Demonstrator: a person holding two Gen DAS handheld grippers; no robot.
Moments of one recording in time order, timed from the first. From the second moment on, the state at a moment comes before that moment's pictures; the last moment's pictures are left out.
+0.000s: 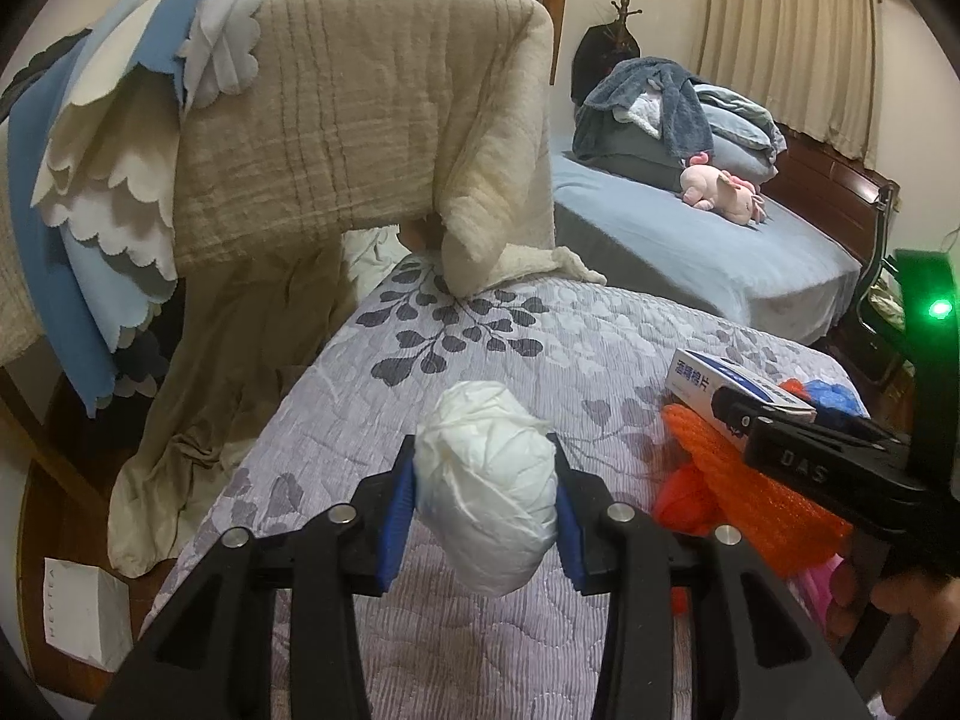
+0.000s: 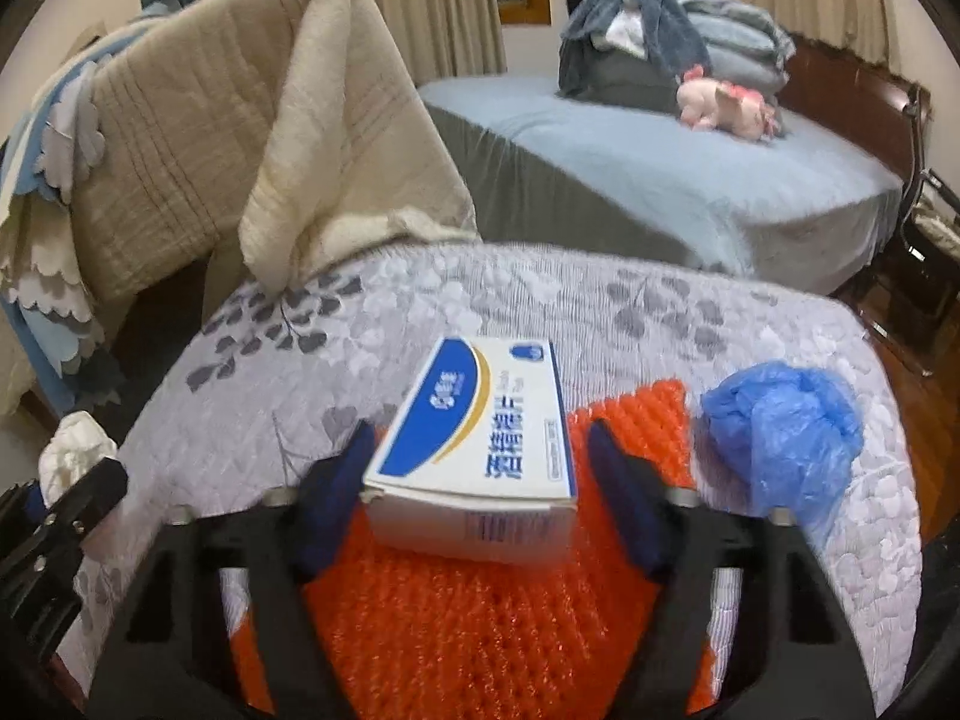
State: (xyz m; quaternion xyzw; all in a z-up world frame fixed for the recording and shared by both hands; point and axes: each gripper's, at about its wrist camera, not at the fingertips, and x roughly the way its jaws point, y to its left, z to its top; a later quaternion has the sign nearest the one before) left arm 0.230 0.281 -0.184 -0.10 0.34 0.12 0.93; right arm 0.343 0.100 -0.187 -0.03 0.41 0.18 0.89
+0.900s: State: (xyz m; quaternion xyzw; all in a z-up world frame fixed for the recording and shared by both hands) left arm 0.211 0.180 -0.127 -0.06 0.31 0.04 0.95; right arm 0.241 -0.028 -0.104 0.01 0.32 0.18 0.93
